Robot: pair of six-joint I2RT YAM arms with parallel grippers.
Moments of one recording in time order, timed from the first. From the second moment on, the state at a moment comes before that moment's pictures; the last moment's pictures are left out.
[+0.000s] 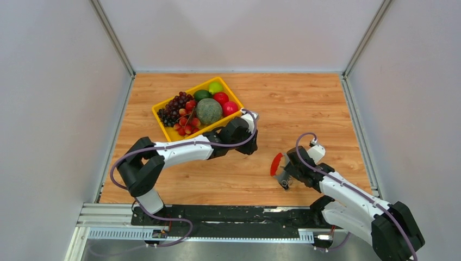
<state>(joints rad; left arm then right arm) -0.93 1.69 1.08 -0.04 0.00 -0.43 0.57 0.93 0.36 -0.49 0.42 1.08</state>
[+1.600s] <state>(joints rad) -0.93 1.21 0.88 -0.17 -0.12 -0.33 0.57 0.98 0.42 -0.47 0.47 1.07</state>
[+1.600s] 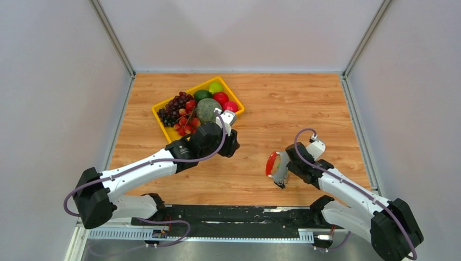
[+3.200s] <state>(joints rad) -0.92 1.00 0.54 0.33 0.37 -0.13 0.57 0.66 0.61 -0.29 -0.33 0.54</state>
